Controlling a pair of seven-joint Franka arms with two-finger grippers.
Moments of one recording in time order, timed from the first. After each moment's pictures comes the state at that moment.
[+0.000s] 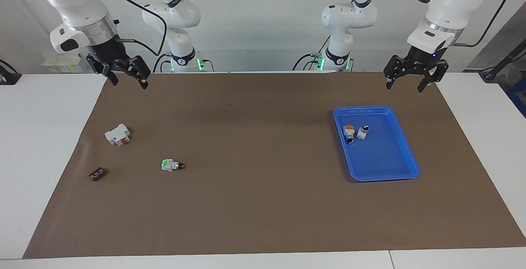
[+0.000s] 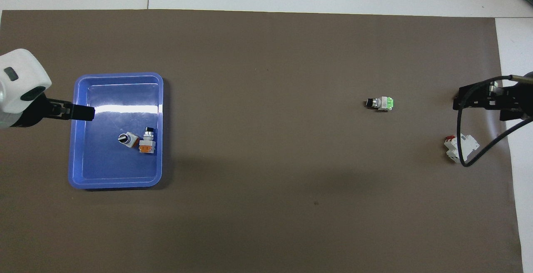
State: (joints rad) left arm -0.05 -0.07 -0.03 -1.63 -0.03 1.68 0.13; right arm 0.01 -0.03 -0.01 -1.60 0.04 1.59 0.22
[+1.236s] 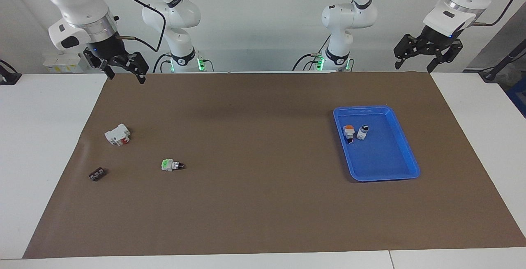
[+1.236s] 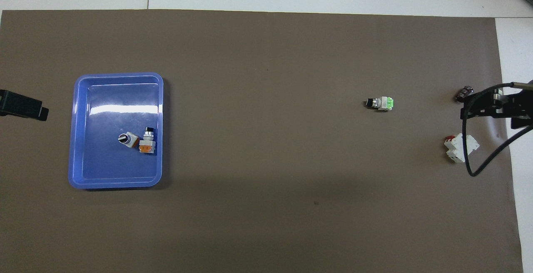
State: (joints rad) left arm -0.03 0.01 -0.02 -1.42 -0.03 1.39 0.13; right arm 0.02 -0.03 -0.01 -1.57 -0.02 1.50 0.21
